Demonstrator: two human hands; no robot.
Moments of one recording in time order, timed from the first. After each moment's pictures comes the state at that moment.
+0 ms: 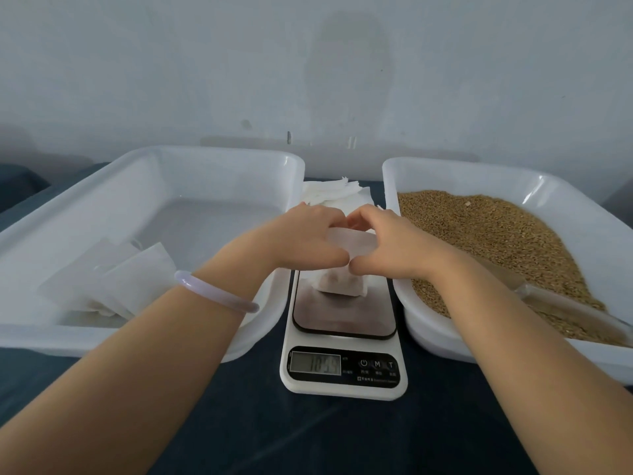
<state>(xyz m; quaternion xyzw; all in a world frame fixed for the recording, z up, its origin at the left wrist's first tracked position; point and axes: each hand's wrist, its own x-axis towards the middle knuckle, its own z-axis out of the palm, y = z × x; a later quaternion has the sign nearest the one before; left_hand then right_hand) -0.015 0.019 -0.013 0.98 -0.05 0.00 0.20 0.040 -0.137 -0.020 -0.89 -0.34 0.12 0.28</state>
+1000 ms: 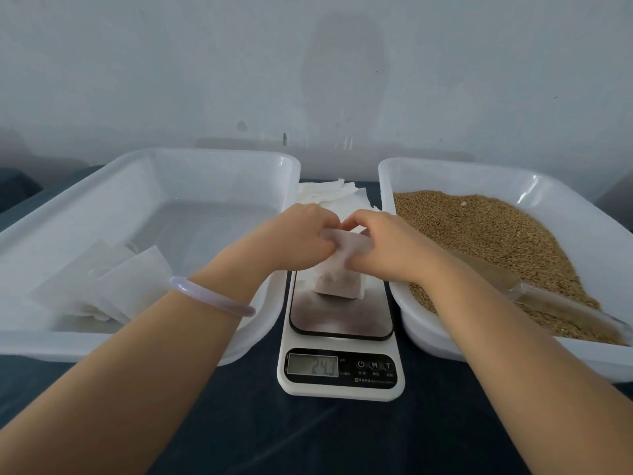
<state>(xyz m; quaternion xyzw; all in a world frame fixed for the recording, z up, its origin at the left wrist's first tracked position) -0.015 0.018 -0.013 0.97 -0.03 0.02 0.23 0.041 -0.135 -0.024 -0.90 -0.33 0.07 0.27</state>
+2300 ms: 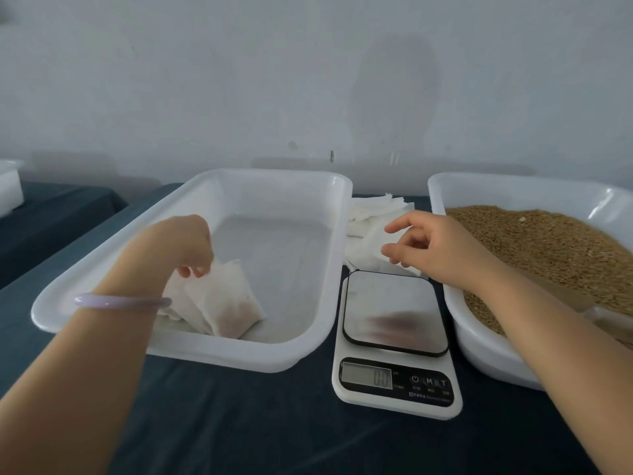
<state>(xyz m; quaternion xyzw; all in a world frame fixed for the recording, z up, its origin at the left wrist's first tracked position) -0.089 0.167 0.011 0.92 0.36 -0.14 0.08 0.044 -0.132 -0.025 -0.84 -0.34 0.07 0.42</state>
